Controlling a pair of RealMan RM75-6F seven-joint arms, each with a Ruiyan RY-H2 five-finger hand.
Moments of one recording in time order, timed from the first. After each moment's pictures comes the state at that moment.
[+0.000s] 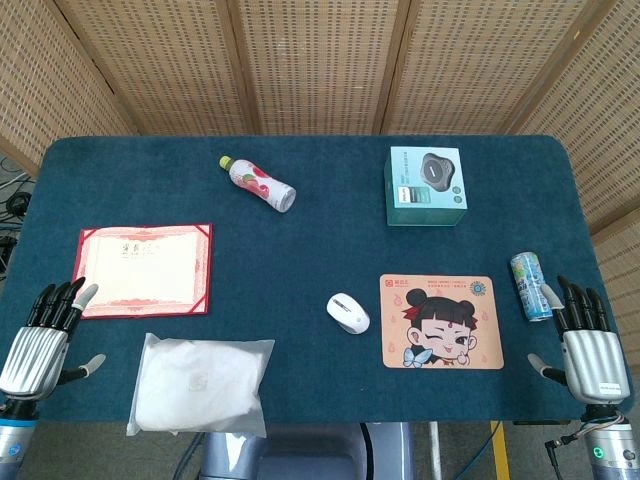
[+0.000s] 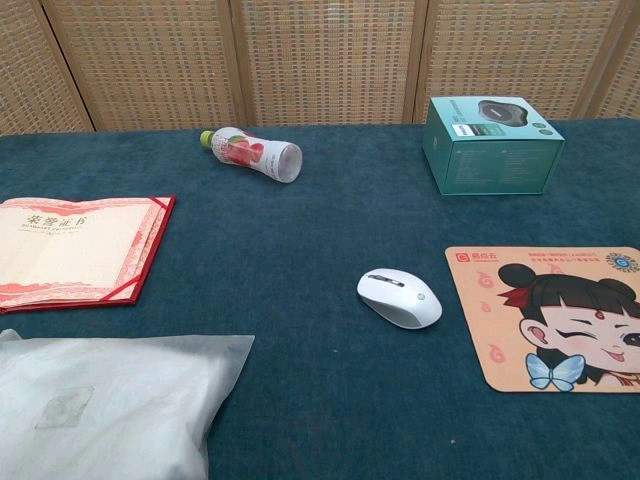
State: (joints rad) left arm -0.10 -1.21 0.01 -1.57 1.63 1.53 0.09; right arm 0.08 -1.19 0.07 -1.60 -1.52 1.54 -0.14
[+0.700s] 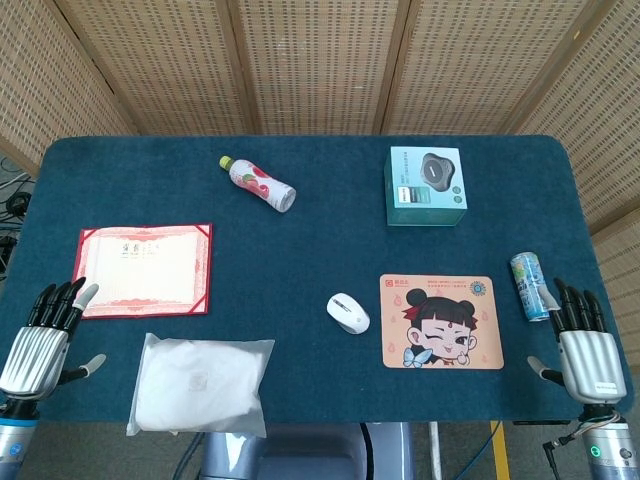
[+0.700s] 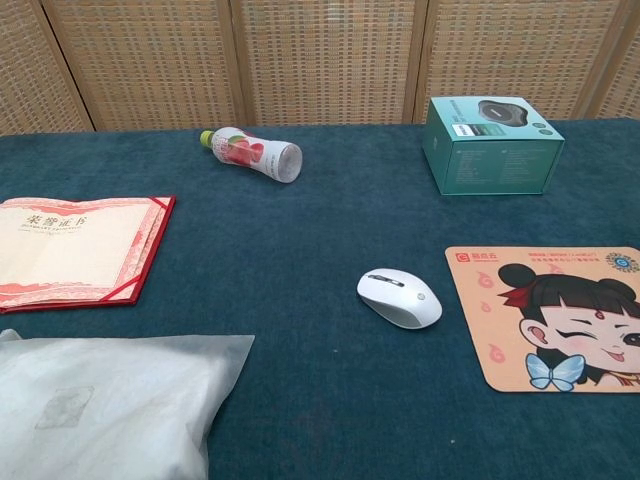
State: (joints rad) left arm -0.10 -1.21 0.01 -1.57 1.63 1.53 0.09; right arm 0.08 -1.19 0.07 -1.61 -1.50 1.51 -0.18
